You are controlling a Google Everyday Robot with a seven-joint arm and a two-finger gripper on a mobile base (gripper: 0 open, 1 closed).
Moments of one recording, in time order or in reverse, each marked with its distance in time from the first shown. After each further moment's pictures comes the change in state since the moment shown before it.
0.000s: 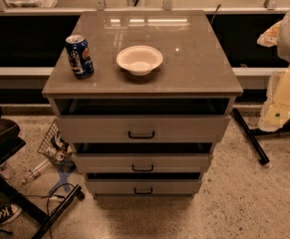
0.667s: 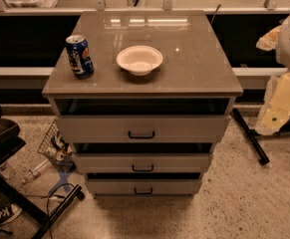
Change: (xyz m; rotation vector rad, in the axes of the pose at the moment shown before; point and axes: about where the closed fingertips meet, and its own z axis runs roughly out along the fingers) arm -0.001 0.002 0.007 0.006 -0.019 0.003
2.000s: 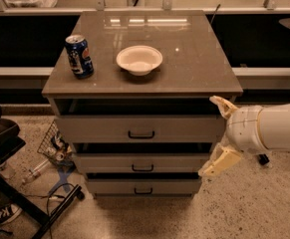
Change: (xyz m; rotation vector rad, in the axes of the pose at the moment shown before) arm -0.025 0.041 0.168 0.116 -0.499 -0.066
